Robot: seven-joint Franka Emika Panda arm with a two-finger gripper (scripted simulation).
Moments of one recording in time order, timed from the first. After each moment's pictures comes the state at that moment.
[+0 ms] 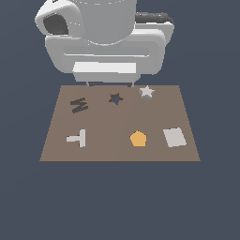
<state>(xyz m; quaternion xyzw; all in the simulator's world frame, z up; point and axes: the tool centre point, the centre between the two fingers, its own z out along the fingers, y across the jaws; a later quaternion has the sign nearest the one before) -0.004 -0.022 0.189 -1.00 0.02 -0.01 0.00</state>
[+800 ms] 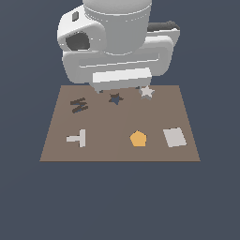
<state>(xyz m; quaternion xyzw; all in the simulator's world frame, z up) -0.004 -0.002 0.174 -1.00 -0.06 -0.01 0.00</state>
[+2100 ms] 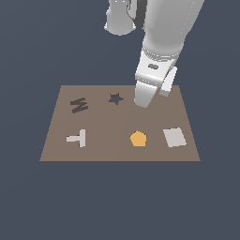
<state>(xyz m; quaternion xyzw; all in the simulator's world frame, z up) -0.073 0.096 0.076 -0.84 -0.55 0.00 0.00</state>
